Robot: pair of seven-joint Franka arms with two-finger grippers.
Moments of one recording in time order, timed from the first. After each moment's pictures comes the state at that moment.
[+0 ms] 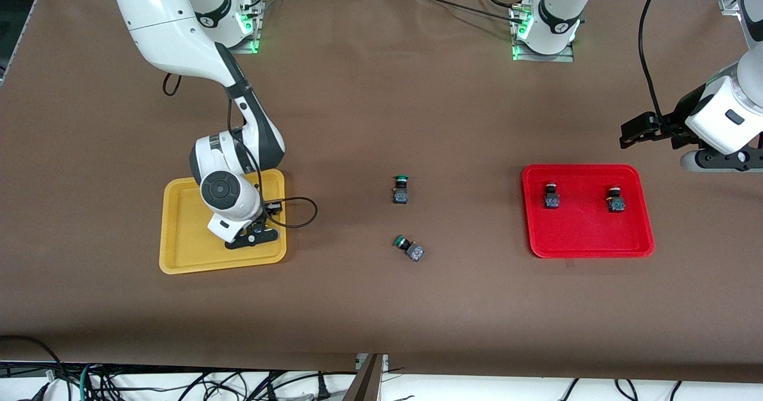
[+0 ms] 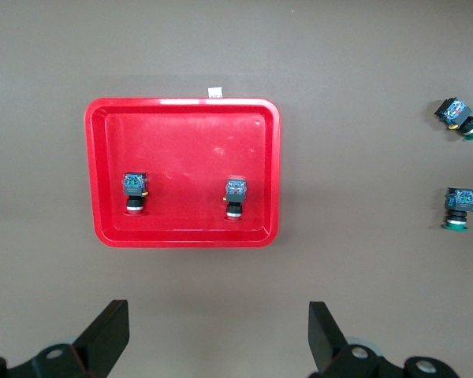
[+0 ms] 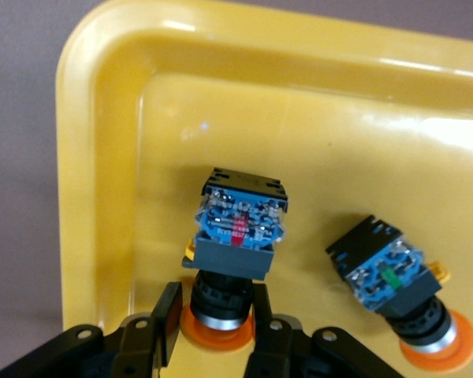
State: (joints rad) left arm -0.07 0.16 0.01 -1.43 -0.02 1.50 -0.09; right arm 0.39 0.74 -0.08 -1.60 -0.03 2.23 0.12
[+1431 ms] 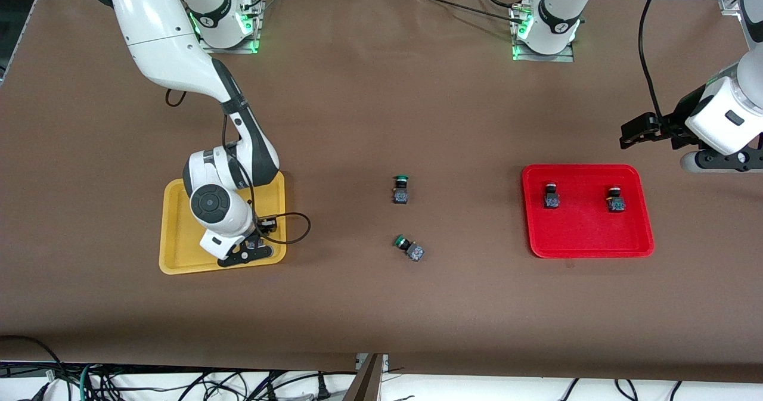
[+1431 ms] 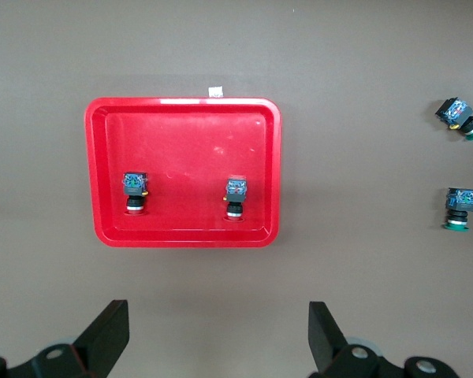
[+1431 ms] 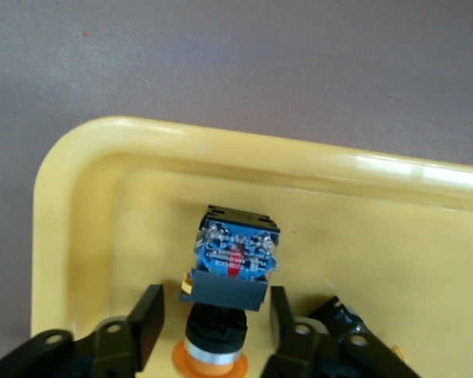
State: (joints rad) left arm -0.07 0.17 0.01 -1.43 -0.02 1.50 -0.09; right arm 0.36 0.81 -0.08 -1.46 -0.03 2.23 0.07
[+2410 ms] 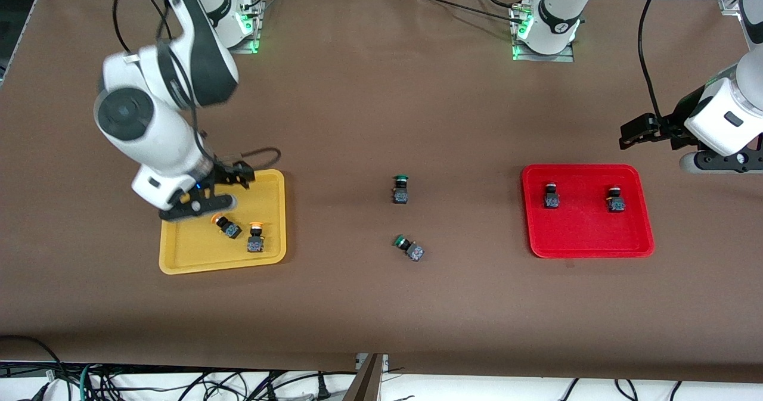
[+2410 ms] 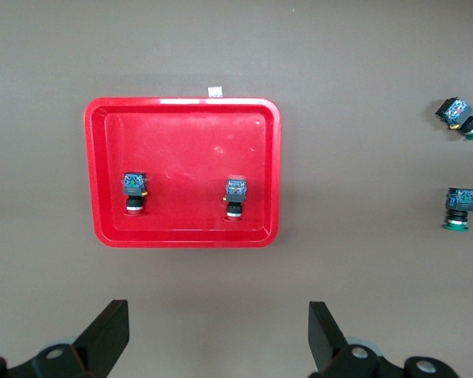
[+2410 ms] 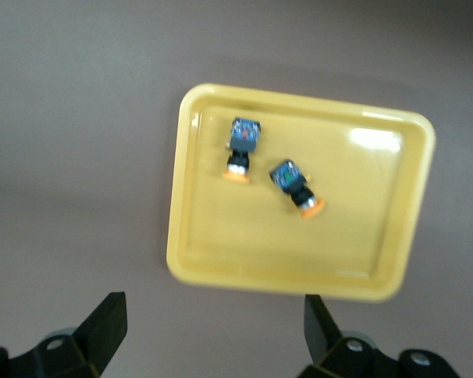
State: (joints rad) left arm -0.07 0.17 0.01 -1.43 -0.02 1.50 -0.09; right arm 0.37 0.28 -0.06 -1.57 -0.03 1.81 0.09
